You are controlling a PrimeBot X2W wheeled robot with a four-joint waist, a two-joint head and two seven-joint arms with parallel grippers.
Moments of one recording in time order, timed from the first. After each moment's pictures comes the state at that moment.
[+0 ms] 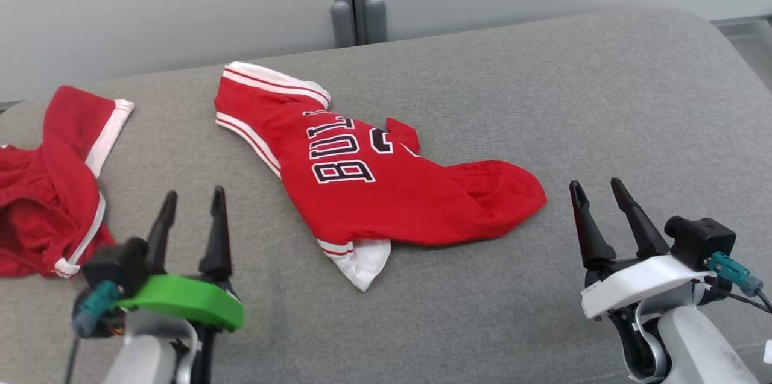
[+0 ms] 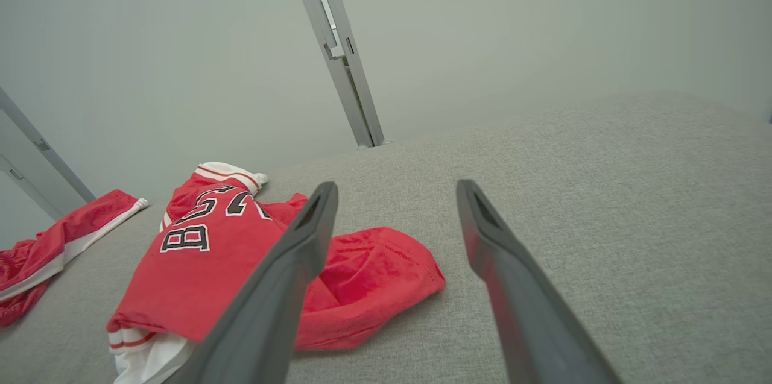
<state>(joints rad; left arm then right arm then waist) -0.20 0.28 -0.29 0.22 -0.59 0.06 -0.21 -0.17 -0.19 0.16 0.29 0.46 0.13 -0.26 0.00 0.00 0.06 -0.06</state>
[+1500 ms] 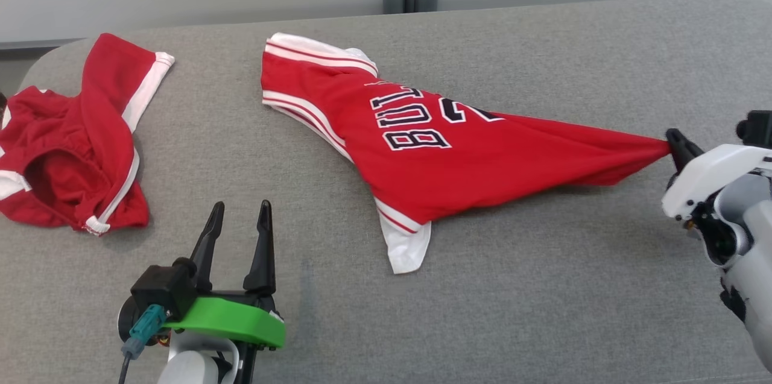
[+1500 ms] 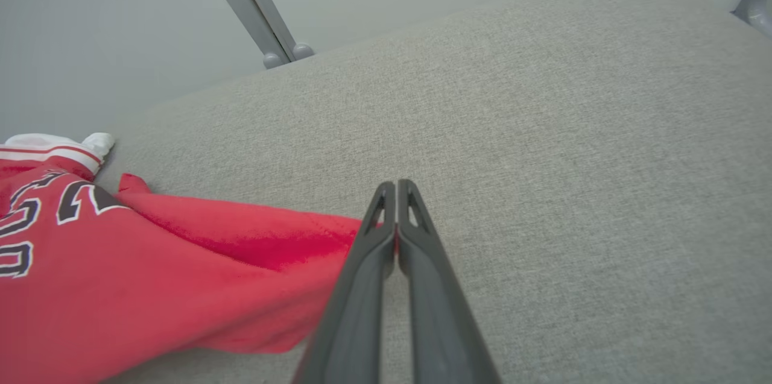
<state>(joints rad) -0.12 0.06 -0.17 0.23 -0.35 -0.10 -0.26 -0.63 -0.41 0.29 0.88 0.75 0.13 -0.03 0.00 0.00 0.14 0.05</state>
